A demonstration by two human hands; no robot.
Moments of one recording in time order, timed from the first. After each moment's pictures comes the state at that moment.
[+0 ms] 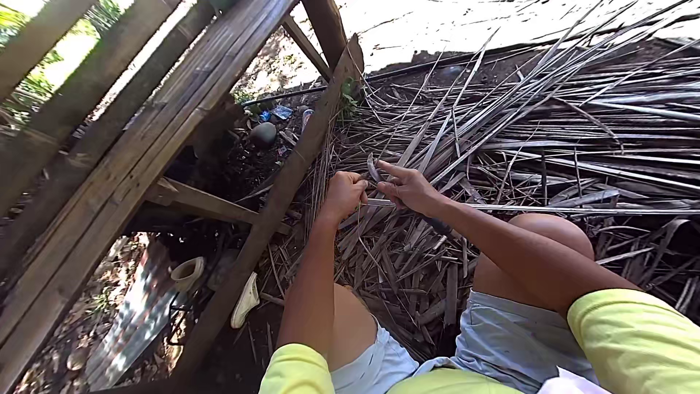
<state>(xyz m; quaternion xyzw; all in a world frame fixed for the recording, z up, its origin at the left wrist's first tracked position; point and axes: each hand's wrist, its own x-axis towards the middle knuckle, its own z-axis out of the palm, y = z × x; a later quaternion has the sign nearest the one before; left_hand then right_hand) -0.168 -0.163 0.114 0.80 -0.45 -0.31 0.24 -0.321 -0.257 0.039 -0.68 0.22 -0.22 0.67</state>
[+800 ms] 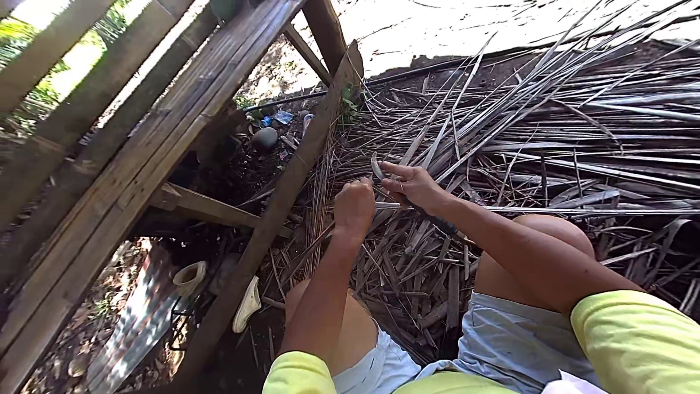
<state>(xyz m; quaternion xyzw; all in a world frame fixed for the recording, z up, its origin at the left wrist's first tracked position) -0.216 -0.151 0.112 0.84 -0.54 -0.02 0.02 -0.323 -0.262 0.043 -0.60 0.25 -0.22 0.73</state>
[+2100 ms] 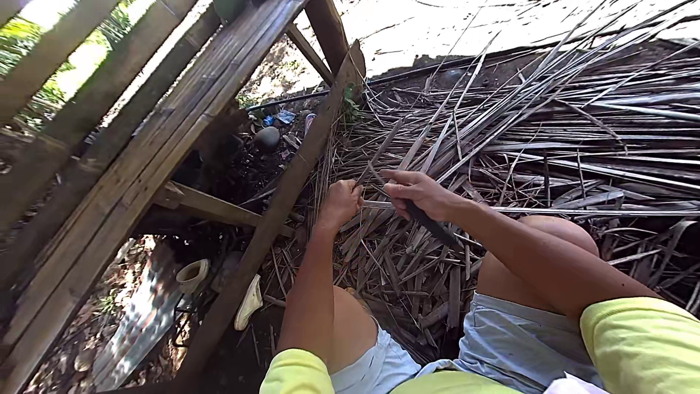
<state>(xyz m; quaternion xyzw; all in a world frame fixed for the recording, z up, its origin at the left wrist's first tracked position) -0.165 -0.153 0.116 0.82 -0.47 -0.28 0.16 -0.342 -0.251 0.063 -0.56 0.17 -0.16 0.79</state>
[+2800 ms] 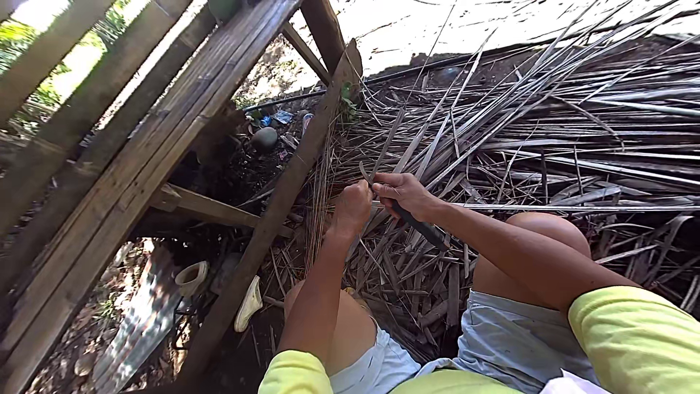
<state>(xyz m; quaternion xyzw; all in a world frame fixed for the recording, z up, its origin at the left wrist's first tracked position) -0.191 -0.152 0.094 0.79 -0.58 -0.13 0.15 -0.319 -0.244 0.045 -0.54 0.19 -0.20 0.79</state>
